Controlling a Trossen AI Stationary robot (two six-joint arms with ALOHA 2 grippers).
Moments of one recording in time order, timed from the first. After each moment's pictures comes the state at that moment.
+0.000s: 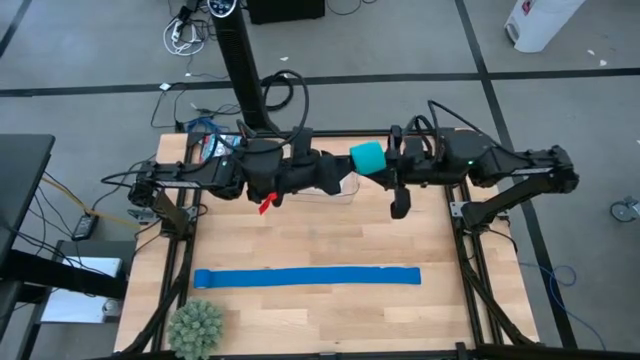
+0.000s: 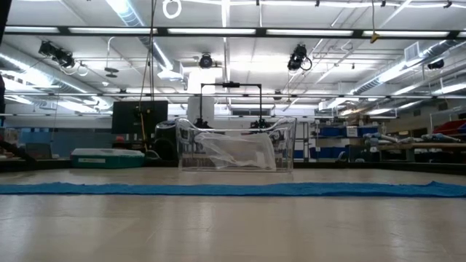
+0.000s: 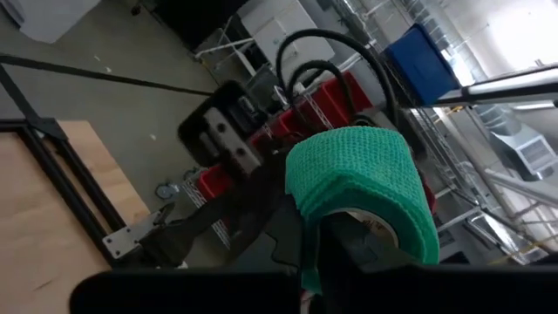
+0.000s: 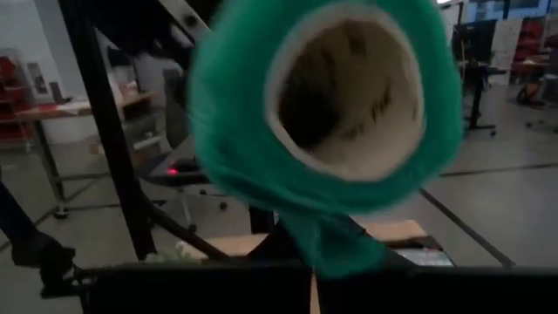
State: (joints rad) left arm -0.16 1.70 2.01 -0.25 -0.46 -0.94; right arm 0.15 1.18 1.39 -0.15 0.20 0.07
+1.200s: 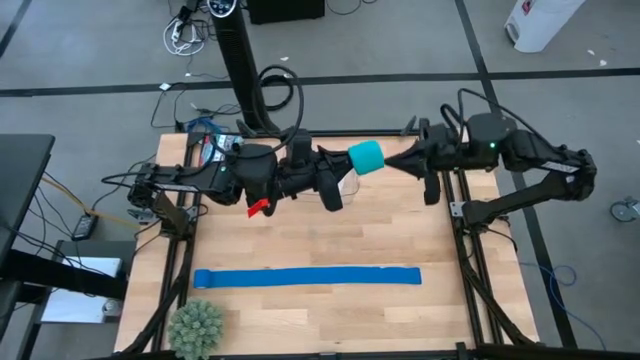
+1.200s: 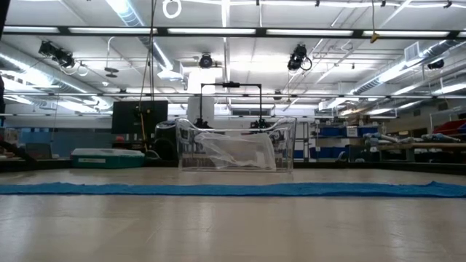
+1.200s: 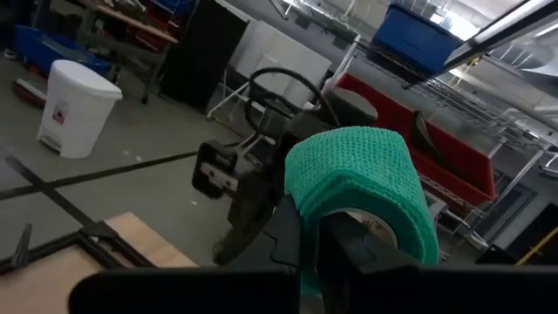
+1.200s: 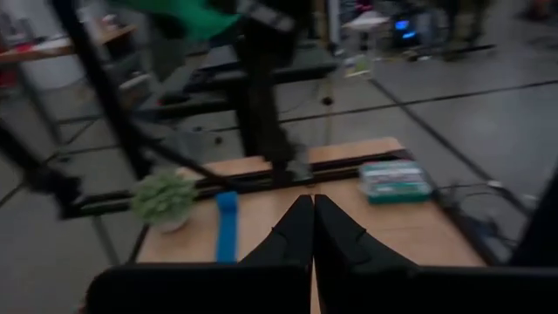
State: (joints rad) left arm -0.20 1.70 2.01 -0.17 -0.55 -0.50; right arm 0.02 1.00 1.39 -0.57 0.05 0.13
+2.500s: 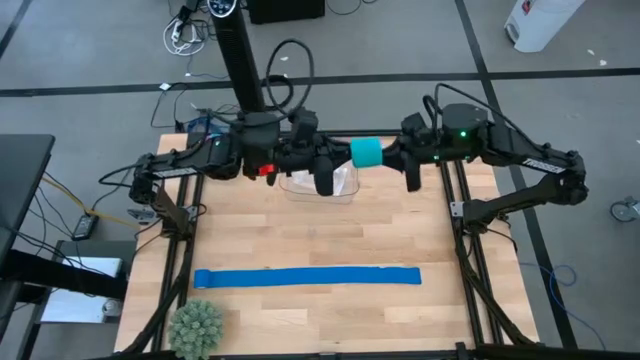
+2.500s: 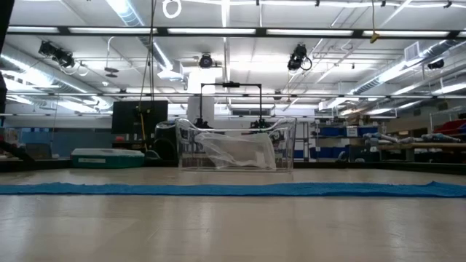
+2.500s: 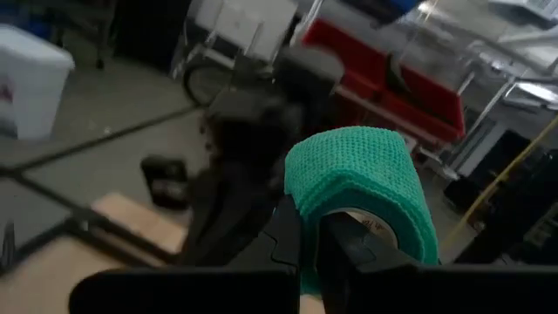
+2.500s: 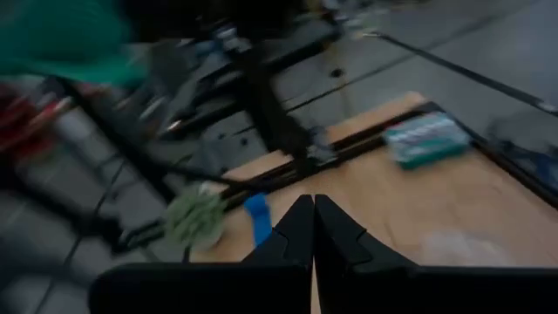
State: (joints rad) left arm -0.05 1.69 2.07 -0.34 -0.22 -0.47; right arm -0.15 1.10 1.39 -0.53 -0.09 0.41
